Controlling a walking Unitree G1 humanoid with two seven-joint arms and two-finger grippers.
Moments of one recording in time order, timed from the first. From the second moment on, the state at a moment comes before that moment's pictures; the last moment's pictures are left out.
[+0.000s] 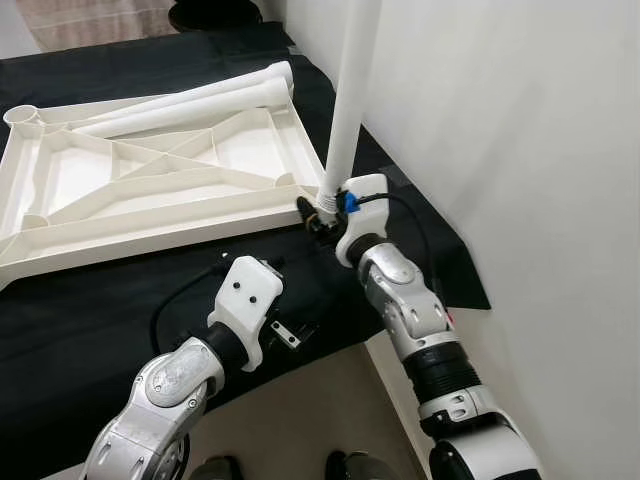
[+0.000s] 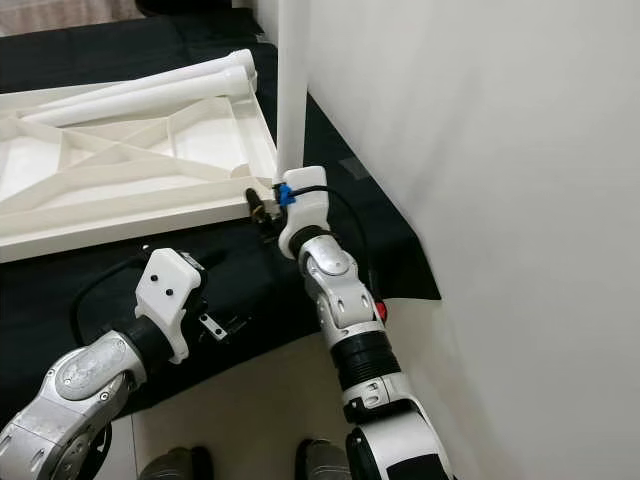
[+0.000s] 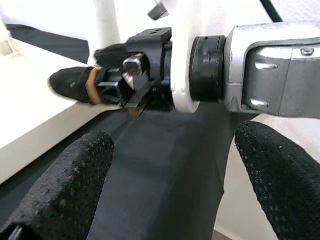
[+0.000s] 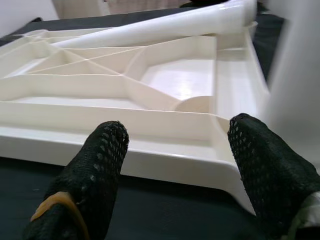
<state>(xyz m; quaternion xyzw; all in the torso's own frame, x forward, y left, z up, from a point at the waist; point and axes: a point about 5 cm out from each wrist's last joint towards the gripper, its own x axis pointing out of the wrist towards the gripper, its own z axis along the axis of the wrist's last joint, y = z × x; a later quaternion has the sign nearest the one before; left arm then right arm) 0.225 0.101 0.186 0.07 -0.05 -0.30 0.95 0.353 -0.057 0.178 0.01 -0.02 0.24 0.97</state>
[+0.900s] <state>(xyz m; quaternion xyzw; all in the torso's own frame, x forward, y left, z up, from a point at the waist) 0.227 0.104 0.188 0.07 -0.05 -0.30 0.95 0.344 -0.157 0.137 -0.11 0.07 0.16 0.98</state>
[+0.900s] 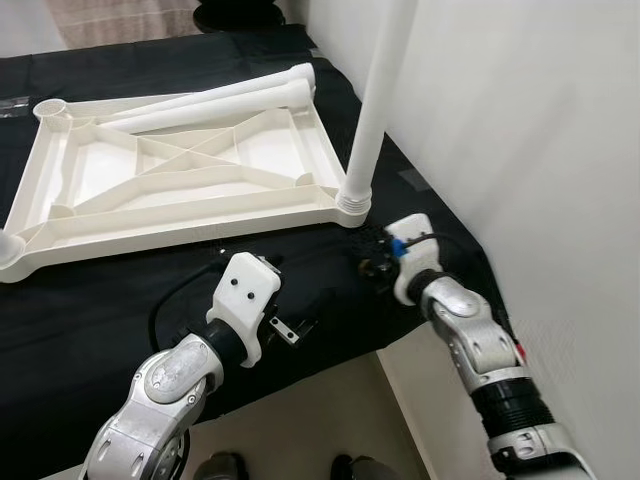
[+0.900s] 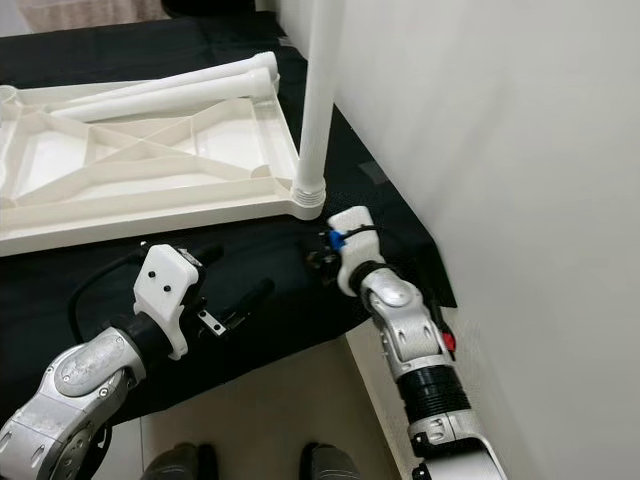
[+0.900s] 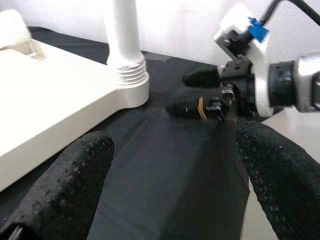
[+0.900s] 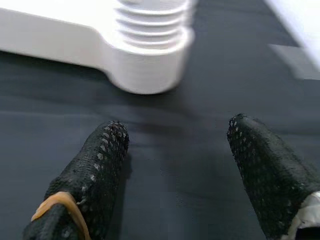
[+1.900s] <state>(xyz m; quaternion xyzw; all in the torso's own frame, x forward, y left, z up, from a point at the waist) 0.202 0.085 0.218 0.05 -0.08 -0.33 0.94 0.392 -0.179 0.162 -0.07 0.03 -0.08 0.99</state>
